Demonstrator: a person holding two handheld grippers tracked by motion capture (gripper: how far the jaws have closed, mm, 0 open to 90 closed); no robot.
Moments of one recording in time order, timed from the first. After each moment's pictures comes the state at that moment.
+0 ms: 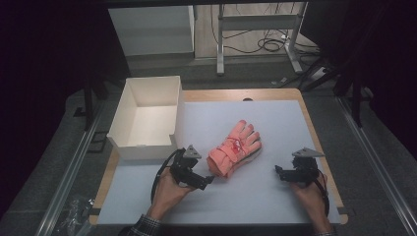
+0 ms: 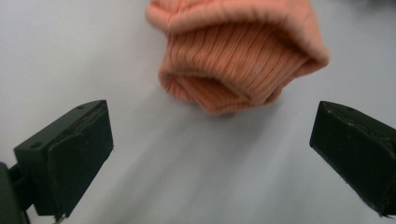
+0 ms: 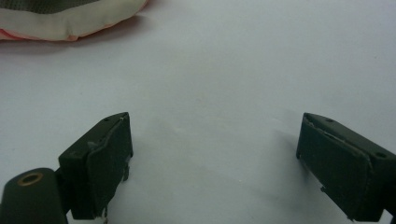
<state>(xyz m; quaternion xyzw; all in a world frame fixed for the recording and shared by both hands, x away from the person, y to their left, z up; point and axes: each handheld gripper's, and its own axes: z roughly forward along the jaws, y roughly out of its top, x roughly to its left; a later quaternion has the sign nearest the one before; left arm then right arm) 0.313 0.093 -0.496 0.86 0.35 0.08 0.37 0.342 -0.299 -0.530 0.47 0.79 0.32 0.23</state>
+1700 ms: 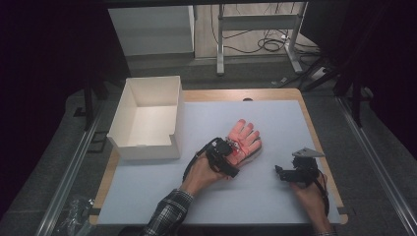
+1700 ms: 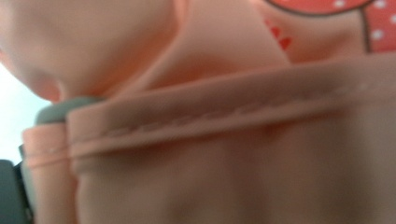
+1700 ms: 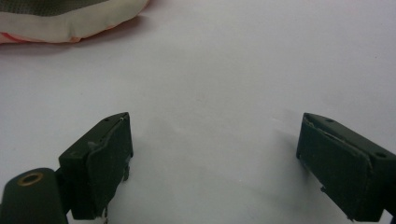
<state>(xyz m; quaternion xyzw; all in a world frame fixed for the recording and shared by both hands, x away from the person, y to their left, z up) 0.379 -0.007 -0.521 0.91 0.32 0.06 0.24 0.342 -0.299 -0.530 0.47 0.79 0.32 0.23</state>
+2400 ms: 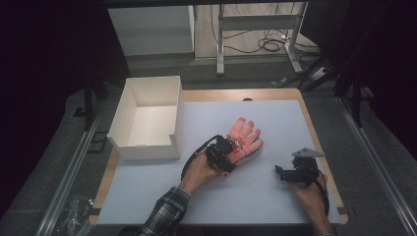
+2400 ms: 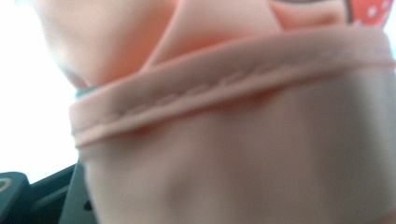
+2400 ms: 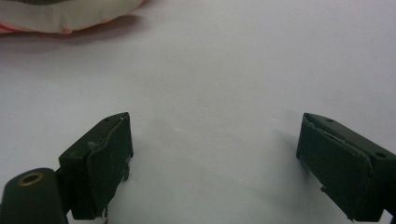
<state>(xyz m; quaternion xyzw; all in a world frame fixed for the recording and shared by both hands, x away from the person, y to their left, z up) 0.376 -0.003 -0.499 0.92 0.31 0.05 0.24 0.342 -0.299 -0.530 0.47 0.79 0.32 0.23</state>
